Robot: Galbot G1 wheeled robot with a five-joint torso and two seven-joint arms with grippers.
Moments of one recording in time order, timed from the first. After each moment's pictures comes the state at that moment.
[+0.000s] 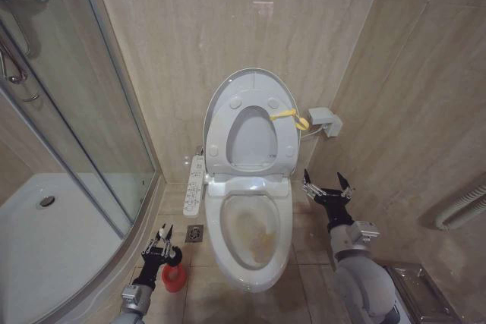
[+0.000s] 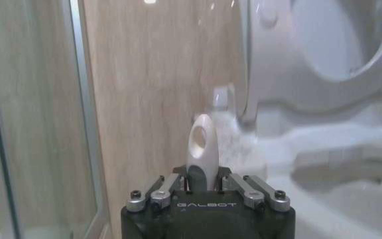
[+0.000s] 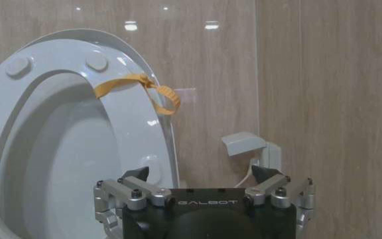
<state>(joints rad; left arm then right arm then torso) 1.40 -1.35 -0.55 -1.57 -0.14 -0.44 0.15 -1.37 1.35 0.54 2.17 0.26 -0.14 0.24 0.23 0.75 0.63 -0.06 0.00</state>
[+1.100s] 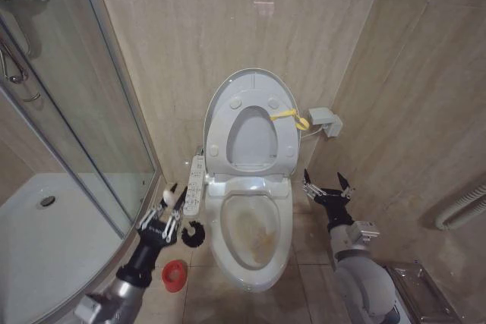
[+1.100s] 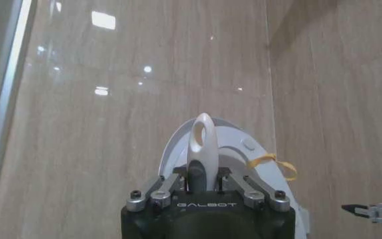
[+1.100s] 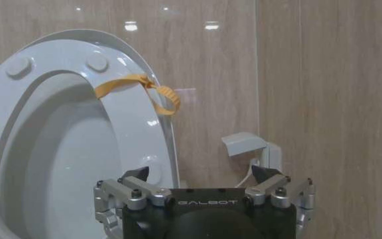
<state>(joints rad) 1.59 -1.19 -0.53 -2.25 -0.37 -0.32 0.21 -1.37 1.35 0.54 2.17 0.26 -0.14 0.24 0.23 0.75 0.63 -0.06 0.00</state>
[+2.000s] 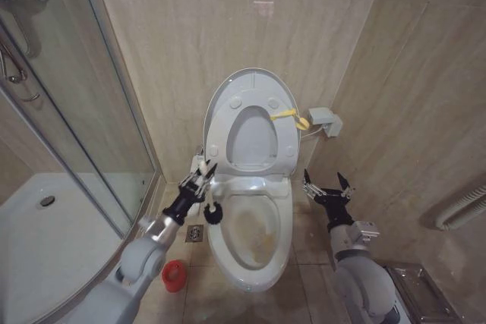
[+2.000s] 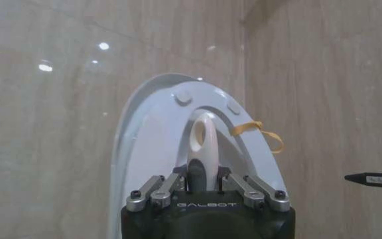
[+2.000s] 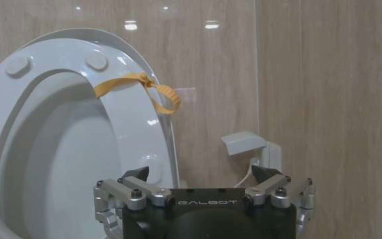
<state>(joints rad) 1.01 -1.07 -0.16 -1.81 -0.51 -0.30 0.23 -1.37 1.35 0.54 2.17 0.26 -0.14 0.24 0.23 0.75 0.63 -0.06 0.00</state>
